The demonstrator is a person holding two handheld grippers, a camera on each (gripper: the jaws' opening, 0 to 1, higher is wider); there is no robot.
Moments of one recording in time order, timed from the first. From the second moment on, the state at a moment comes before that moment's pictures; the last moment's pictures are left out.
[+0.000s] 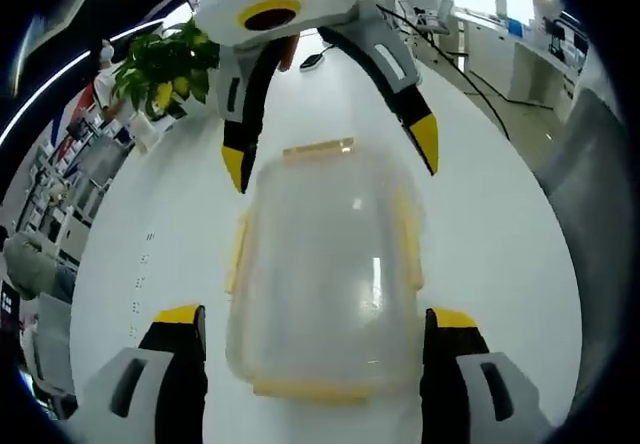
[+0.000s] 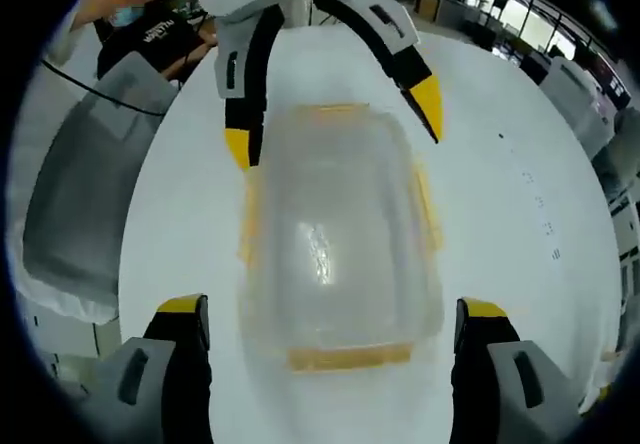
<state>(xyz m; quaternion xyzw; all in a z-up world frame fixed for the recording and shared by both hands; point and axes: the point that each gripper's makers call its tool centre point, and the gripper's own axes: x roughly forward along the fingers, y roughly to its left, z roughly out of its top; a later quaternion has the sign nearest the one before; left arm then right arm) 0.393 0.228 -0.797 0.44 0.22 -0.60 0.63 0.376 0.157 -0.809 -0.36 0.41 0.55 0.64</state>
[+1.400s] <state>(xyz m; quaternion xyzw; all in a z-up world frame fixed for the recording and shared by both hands) 0.351 0.377 -0.807 0.49 0.29 -0.52 0.63 0.350 0.297 -0.814 -0.42 0.38 0.57 0.59</state>
